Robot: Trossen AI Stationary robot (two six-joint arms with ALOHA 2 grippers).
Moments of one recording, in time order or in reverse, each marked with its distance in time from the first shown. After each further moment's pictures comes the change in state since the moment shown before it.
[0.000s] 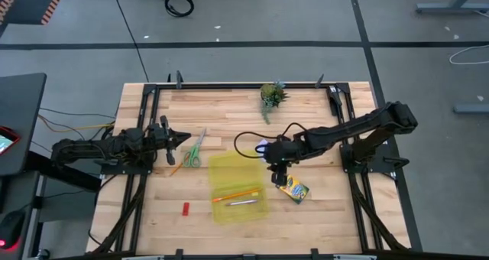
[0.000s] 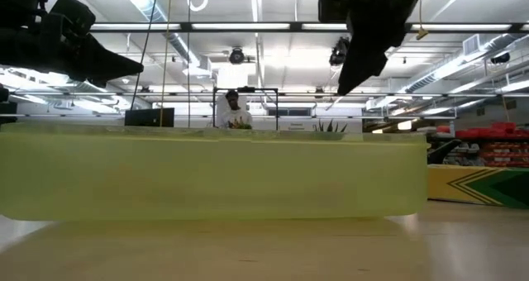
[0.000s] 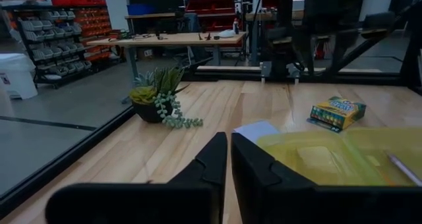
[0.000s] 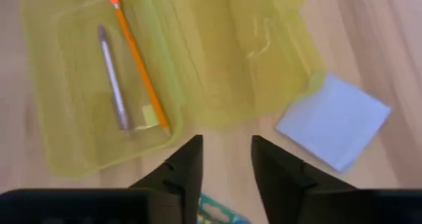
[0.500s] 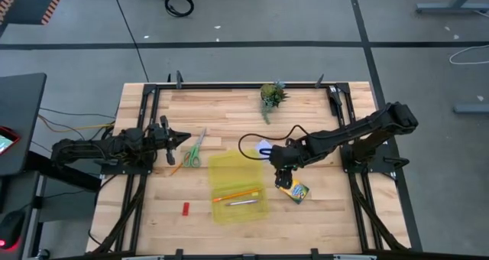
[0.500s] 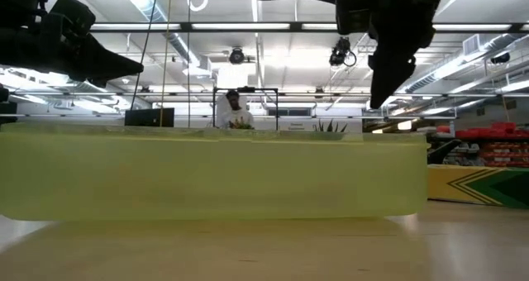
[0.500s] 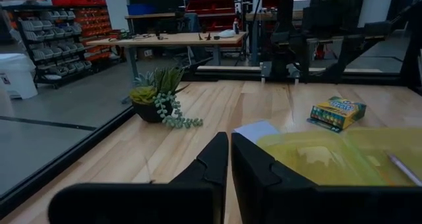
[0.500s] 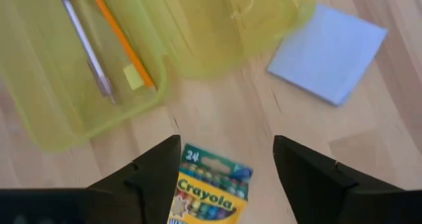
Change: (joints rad) left arm 0.000 0.000 0.000 0.000 0.000 0.000; right arm 0.058 0.000 0.000 -0.151 0.033 0.177
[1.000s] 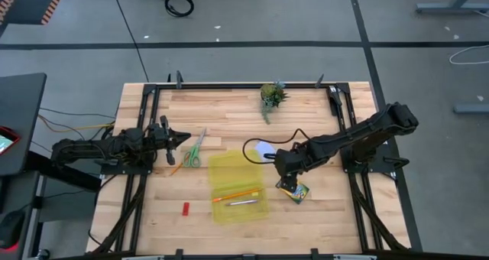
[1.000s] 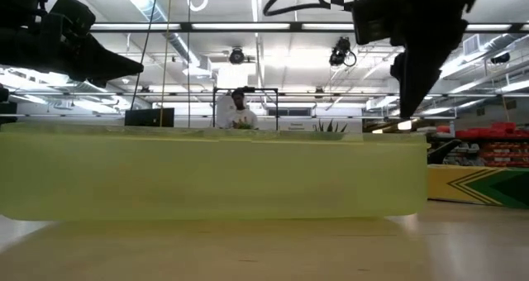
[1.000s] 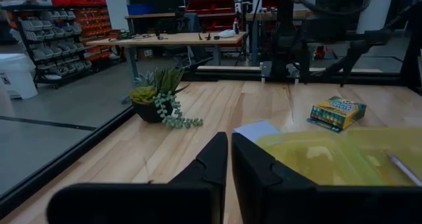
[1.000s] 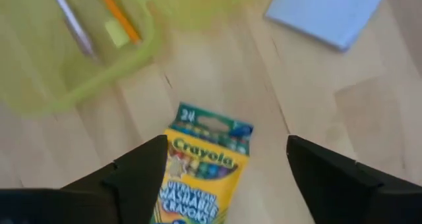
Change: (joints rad) left arm 0.000 0.000 0.000 0.000 0.000 0.000; right arm 0.050 0.001 -0.024 -0.085 -0.023 0.095
